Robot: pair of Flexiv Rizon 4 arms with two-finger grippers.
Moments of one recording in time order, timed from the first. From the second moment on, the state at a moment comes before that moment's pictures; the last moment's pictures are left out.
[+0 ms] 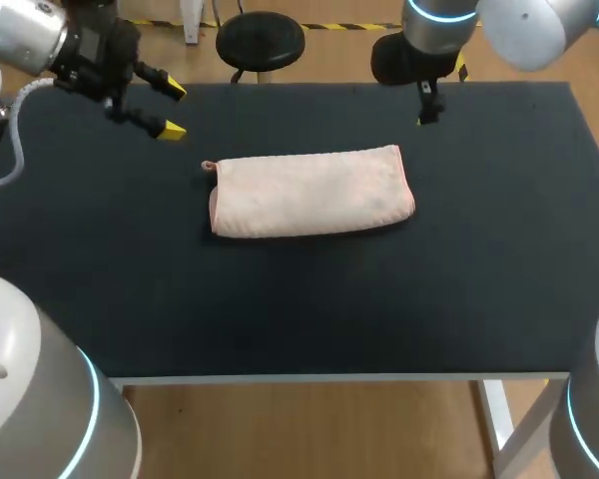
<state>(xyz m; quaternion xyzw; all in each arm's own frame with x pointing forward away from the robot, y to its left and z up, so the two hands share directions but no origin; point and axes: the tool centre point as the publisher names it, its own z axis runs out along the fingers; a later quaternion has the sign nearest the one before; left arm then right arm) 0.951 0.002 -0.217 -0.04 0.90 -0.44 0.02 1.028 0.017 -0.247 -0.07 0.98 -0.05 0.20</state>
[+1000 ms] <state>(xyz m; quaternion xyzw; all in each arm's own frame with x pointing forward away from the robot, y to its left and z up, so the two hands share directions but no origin) 0.951 0.003 -0.219 -0.04 0.88 -0.47 0.02 1.026 -0.069 -0.250 0.28 0.94 0.16 0.11</state>
